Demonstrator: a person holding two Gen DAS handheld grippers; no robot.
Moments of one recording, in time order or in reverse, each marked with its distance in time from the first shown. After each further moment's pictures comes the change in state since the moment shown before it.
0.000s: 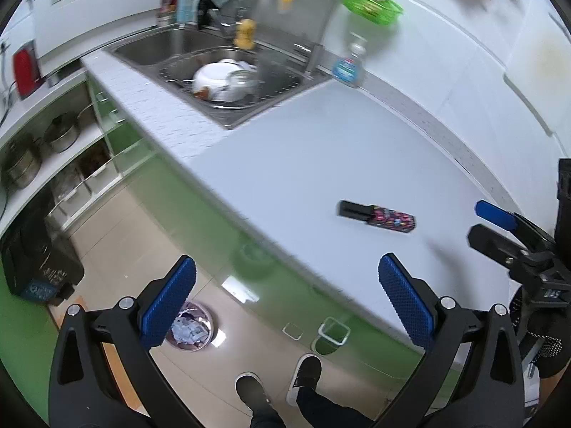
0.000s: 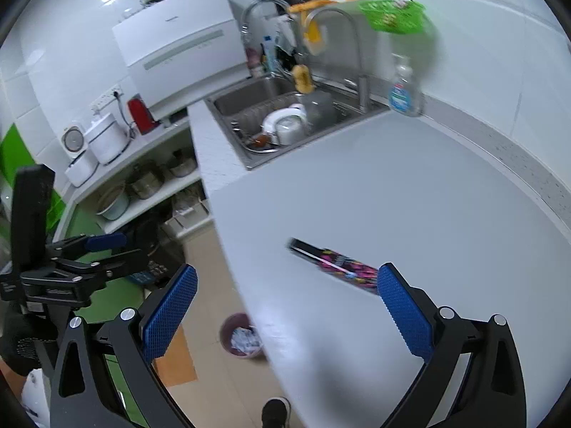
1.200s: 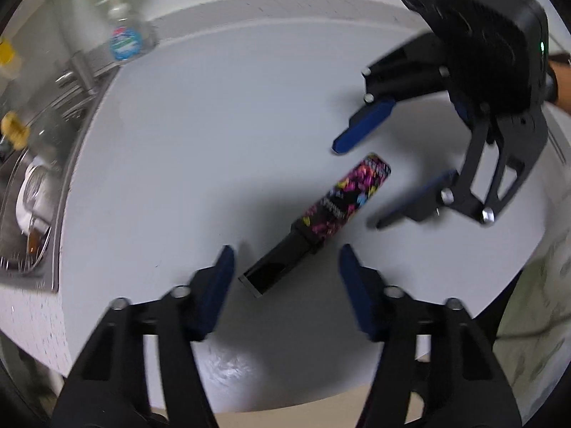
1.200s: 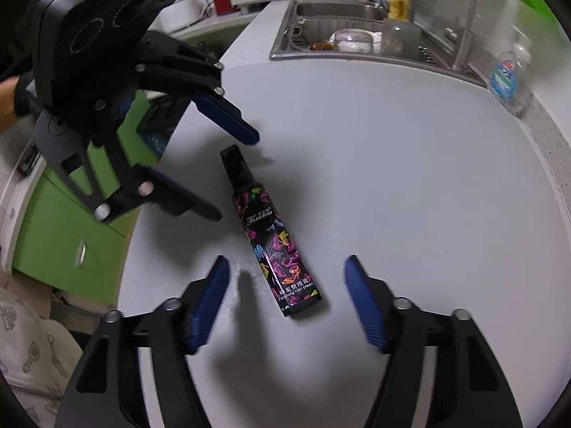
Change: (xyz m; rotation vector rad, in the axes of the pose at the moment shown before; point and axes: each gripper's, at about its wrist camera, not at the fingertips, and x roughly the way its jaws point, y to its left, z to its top) left arm 0.166 -0.094 0.037 0.851 0.231 -0.260; right arm 0.111 -0.066 -0.008 -0.508 0.316 0.198
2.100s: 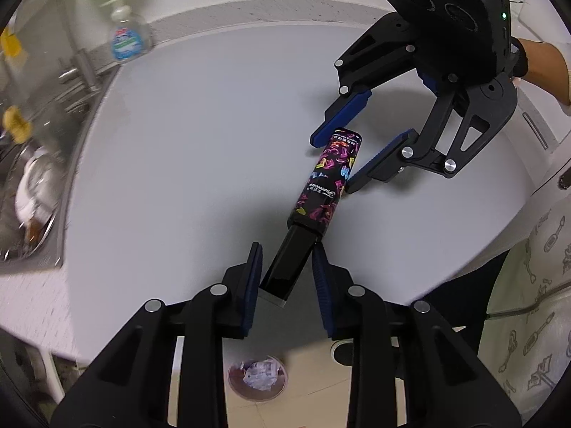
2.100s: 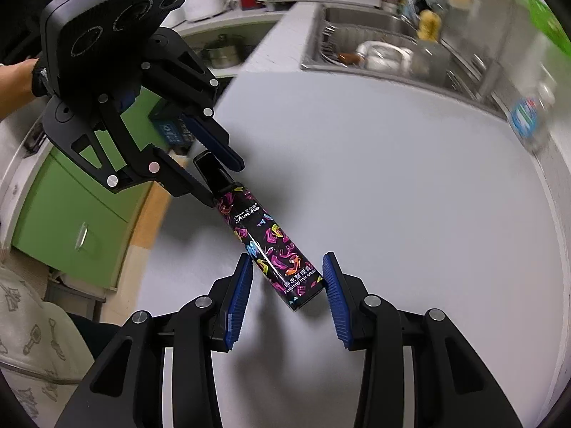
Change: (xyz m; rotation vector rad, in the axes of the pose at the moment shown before) left arm -0.024 -0.020 -0.033 0.002 -0.025 -0.030; right arm -0.004 0.026 0.029 -0.110 0.003 0.020
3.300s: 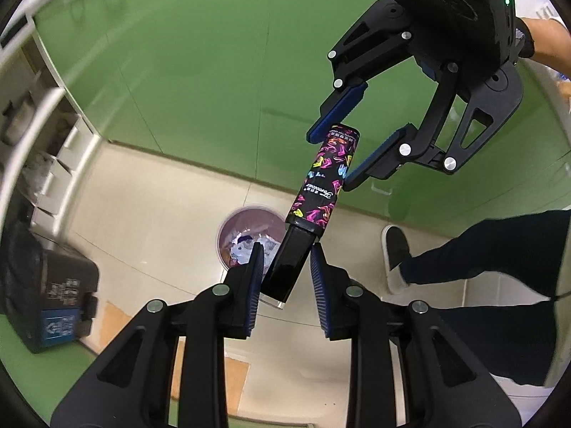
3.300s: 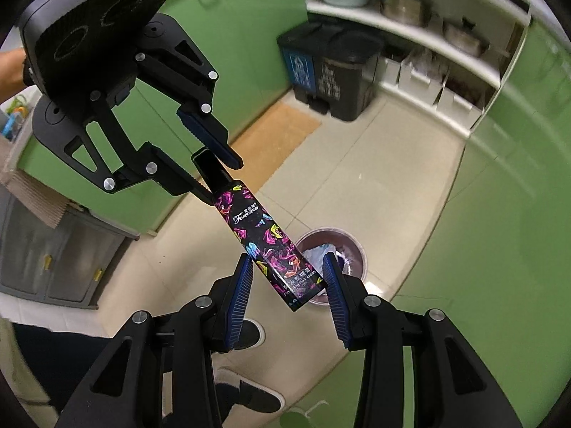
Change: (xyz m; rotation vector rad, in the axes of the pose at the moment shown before) left arm 0.024 0.038 -0.428 -0.519 0.073 0.113; right arm 0.330 0.254 0.106 -0.426 0.201 0.321
